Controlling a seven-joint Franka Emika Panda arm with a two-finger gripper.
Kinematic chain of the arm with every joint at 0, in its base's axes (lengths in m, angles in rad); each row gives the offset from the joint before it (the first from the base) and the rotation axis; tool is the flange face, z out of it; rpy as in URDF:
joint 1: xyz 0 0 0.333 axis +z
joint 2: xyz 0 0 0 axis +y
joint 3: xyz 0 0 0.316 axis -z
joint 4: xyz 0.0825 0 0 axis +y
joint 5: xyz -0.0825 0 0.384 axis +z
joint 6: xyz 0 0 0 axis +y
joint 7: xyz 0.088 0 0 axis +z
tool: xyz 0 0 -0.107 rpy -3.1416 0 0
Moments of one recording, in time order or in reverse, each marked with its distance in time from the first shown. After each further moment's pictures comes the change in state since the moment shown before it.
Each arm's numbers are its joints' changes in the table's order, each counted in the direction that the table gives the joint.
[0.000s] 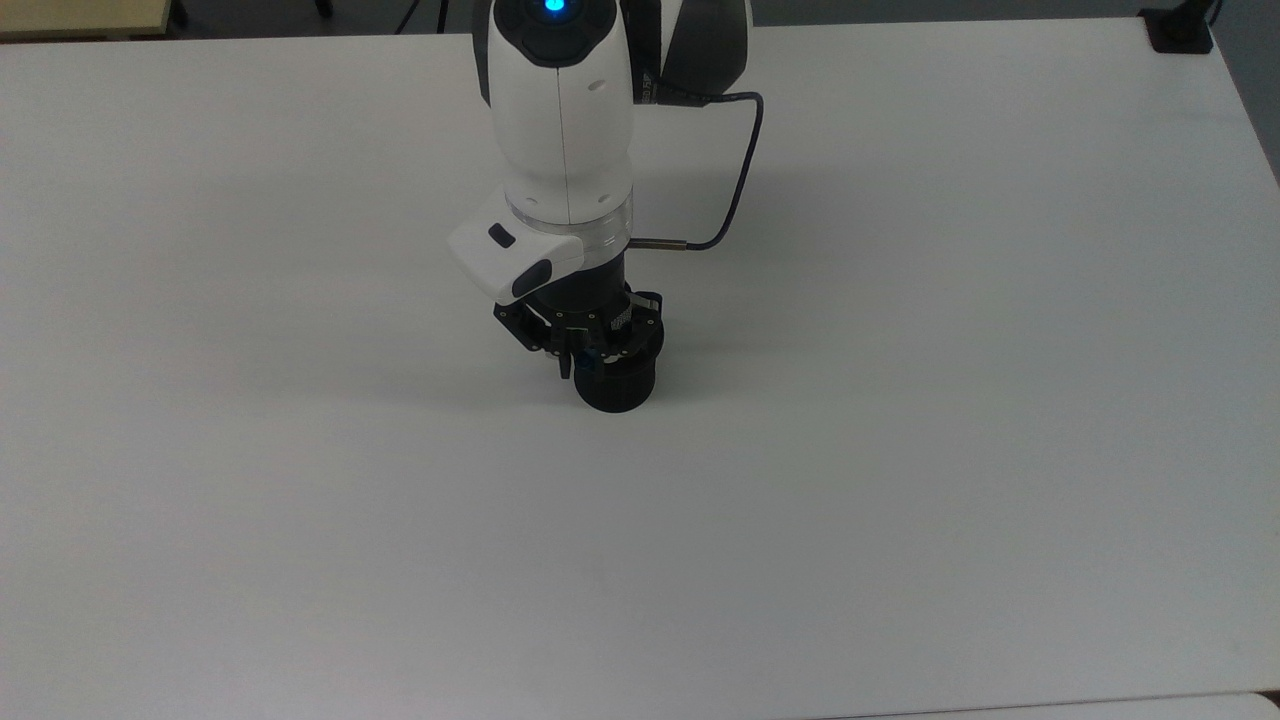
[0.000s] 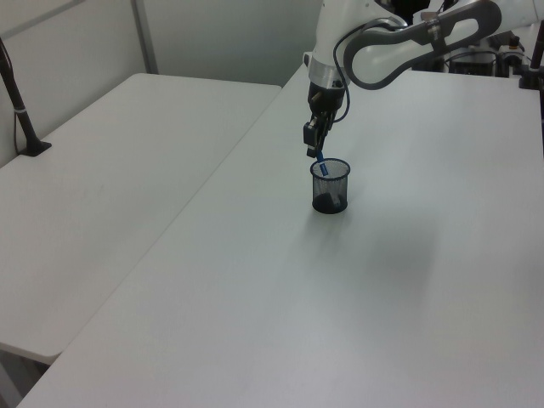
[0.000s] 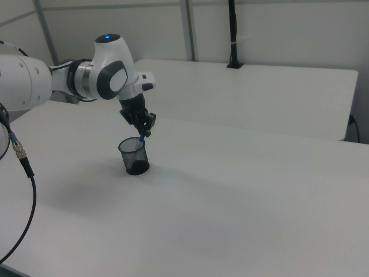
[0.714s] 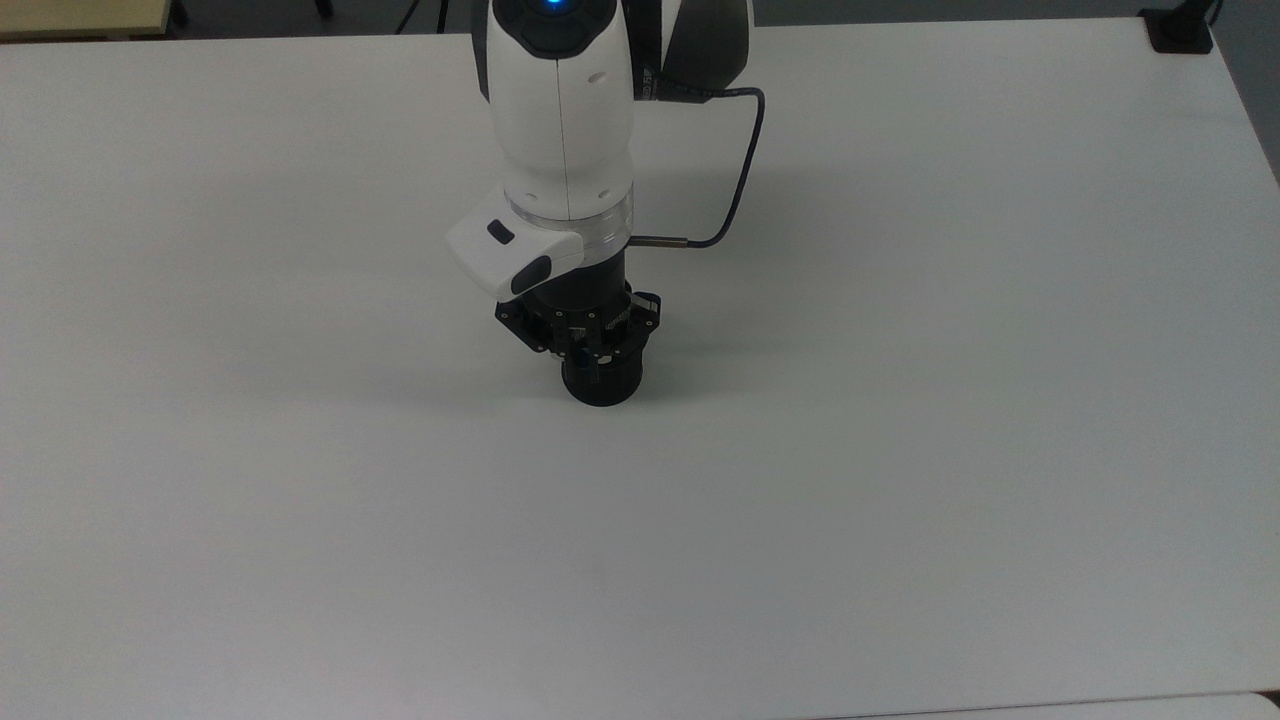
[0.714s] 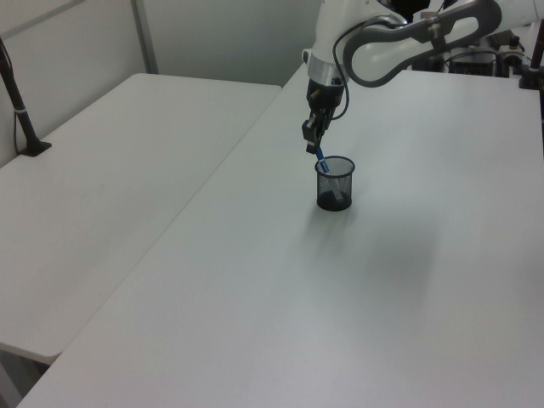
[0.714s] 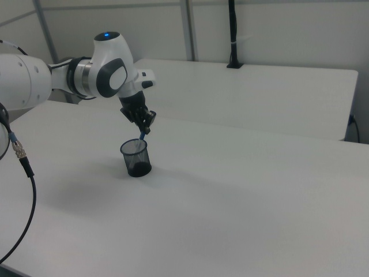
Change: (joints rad) arm 0.000 -0.001 0.000 -0.014 0.000 0.000 0.000
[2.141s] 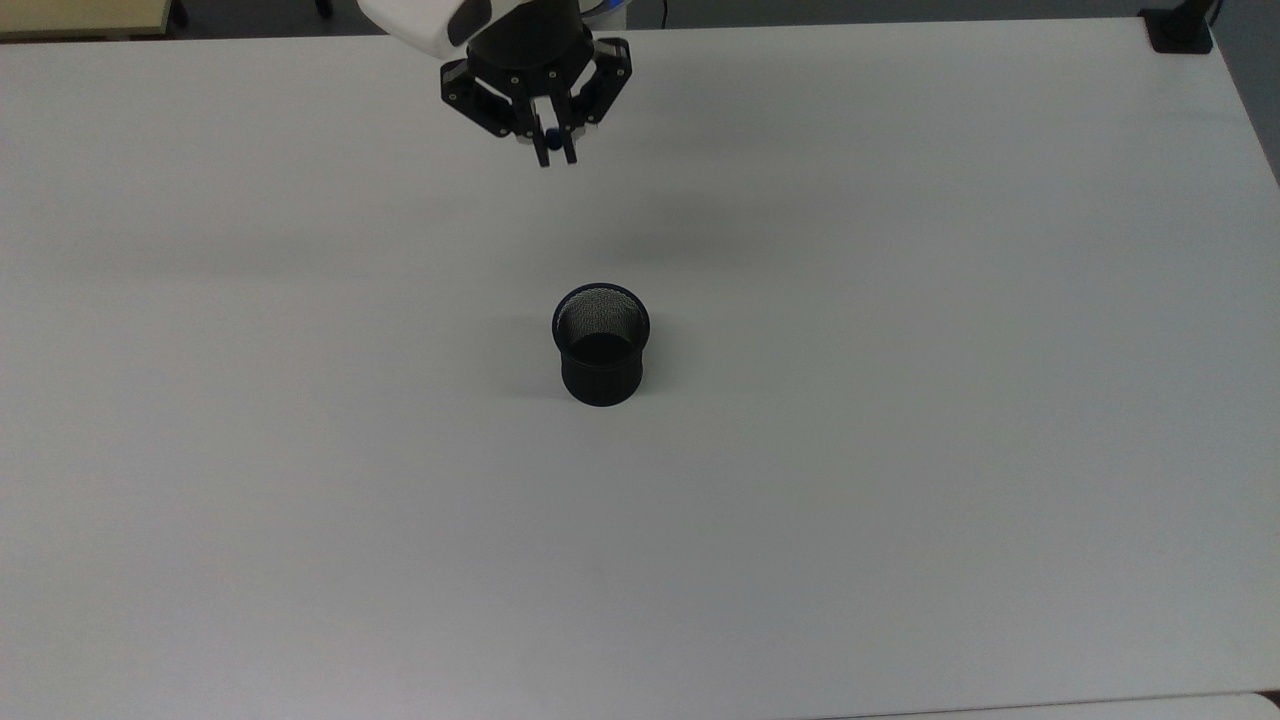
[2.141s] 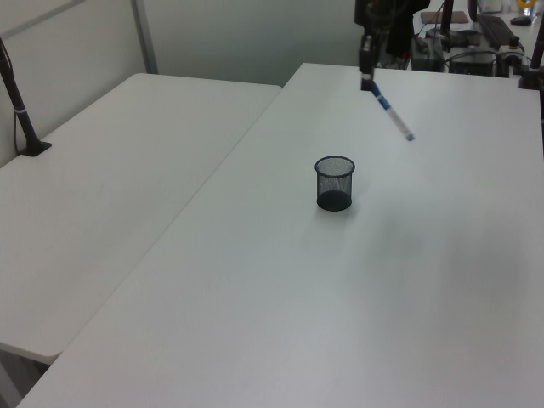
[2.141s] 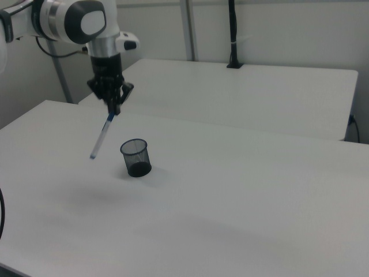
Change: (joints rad) arm -0.039 -0.264 0.016 -0.054 0.088 0.548 0.264
